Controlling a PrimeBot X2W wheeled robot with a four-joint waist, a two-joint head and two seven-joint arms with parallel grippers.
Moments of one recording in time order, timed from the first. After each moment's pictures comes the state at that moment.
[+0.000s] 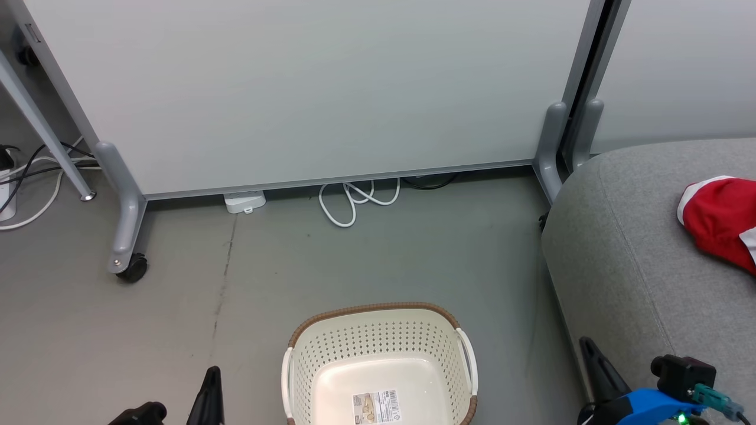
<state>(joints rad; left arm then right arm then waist) 0.04 0.05 -0.04 0.47 -0.49 -0.13 -0.20 -0.01 -0.05 -0.02 0.36 0.37 0.13 -0.06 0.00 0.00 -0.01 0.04</state>
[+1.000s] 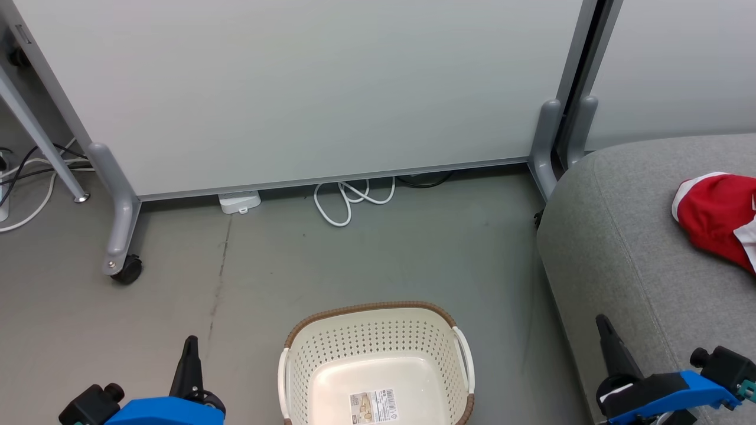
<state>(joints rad) -0.02 0.05 0.02 0.39 -0.91 -0.13 -0.08 -0.04 -0.05 -0.06 0.32 0.84 0.13 0.00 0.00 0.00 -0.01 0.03</state>
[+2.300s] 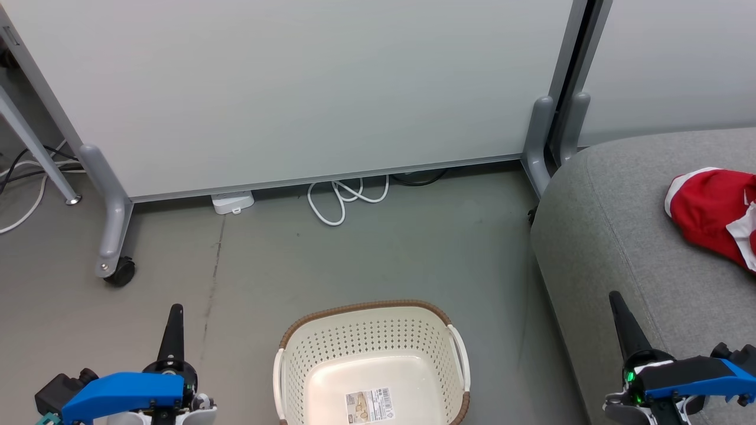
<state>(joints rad) -0.06 0.05 0.07 0.31 -1.29 -0.13 0.03 -0.08 -0.05 -0.09 0.28 1.26 0.13 0.06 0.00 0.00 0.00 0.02</state>
